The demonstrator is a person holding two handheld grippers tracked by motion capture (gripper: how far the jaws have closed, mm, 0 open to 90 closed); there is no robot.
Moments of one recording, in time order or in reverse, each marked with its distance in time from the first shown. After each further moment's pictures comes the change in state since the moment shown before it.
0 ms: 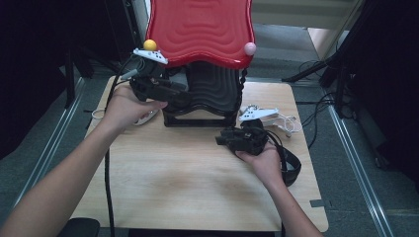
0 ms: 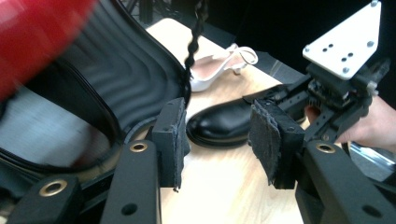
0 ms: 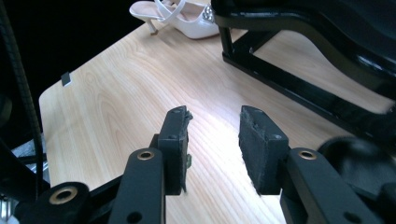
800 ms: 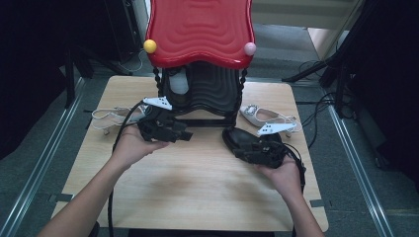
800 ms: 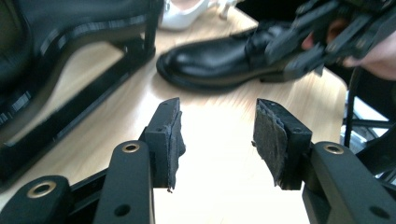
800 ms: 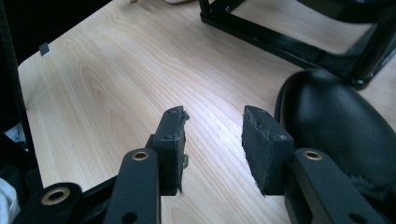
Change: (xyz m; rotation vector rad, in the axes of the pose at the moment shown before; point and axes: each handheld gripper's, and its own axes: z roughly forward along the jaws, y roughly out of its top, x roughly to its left) left arm -0.007 -0.089 0.047 0.082 -0.062 -0.047; right arm -0.015 -0.044 -0.033 0.045 -0.063 0.020
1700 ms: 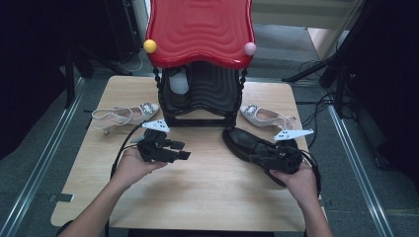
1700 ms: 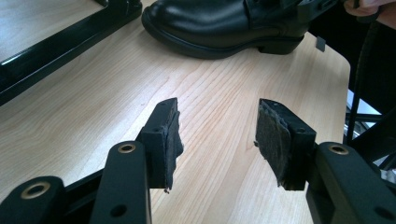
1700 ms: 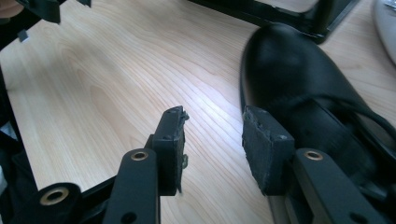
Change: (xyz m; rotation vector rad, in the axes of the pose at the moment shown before) left arm -0.003 -0.052 0.021 -0.011 -0.026 -0.018; right arm -0.024 -0.029 -0.029 0.034 -0.054 0.056
